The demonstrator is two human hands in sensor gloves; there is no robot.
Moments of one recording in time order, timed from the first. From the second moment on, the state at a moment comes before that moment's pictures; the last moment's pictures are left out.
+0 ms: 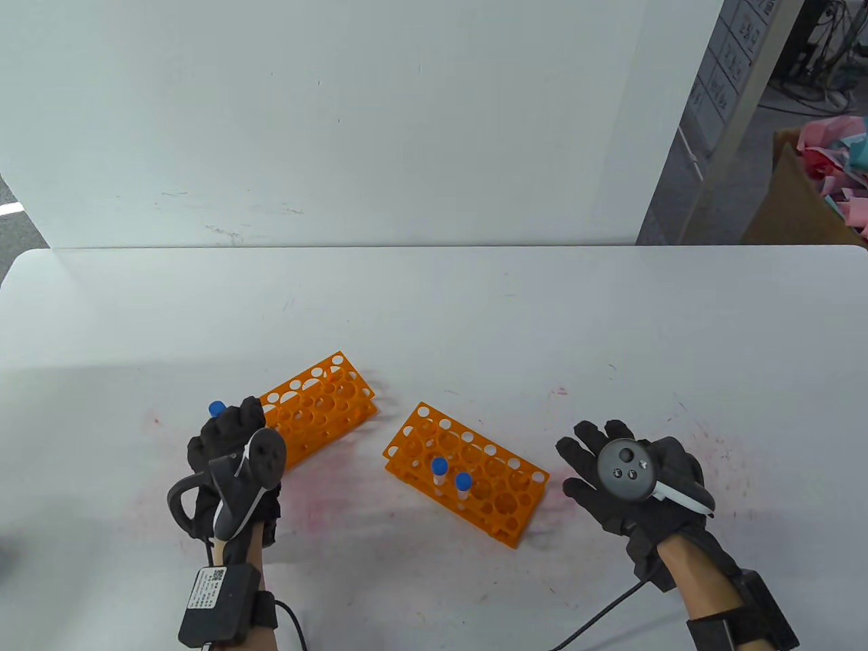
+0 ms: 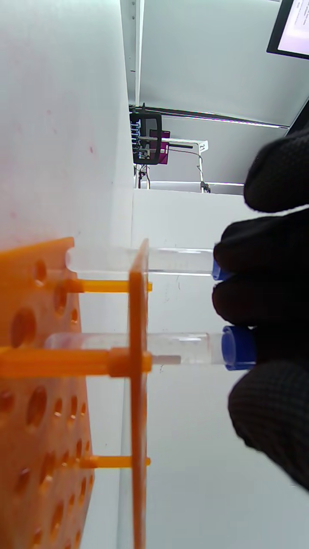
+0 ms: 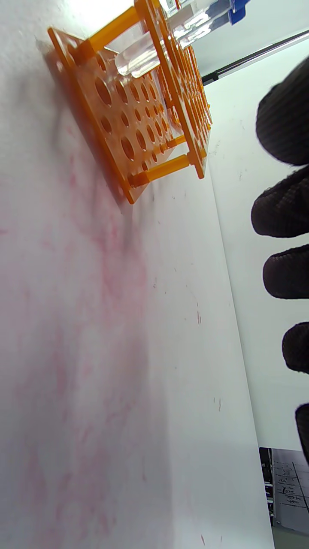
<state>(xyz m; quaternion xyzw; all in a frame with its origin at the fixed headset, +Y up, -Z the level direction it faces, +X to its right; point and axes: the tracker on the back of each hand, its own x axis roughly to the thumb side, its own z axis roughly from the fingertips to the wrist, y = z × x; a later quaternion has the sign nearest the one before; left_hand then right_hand) -0.263 -0.694 -0.346 0.17 0.16 -0.02 0.97 0.221 -0.703 -0.340 0.17 0.08 0.98 0.10</state>
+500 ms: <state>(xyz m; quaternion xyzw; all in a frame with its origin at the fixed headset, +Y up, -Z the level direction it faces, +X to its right) -0.257 -0.688 -0.367 0.15 0.20 0.01 0.97 0.224 -0.699 -0.337 0.17 0.08 0.98 0.11</state>
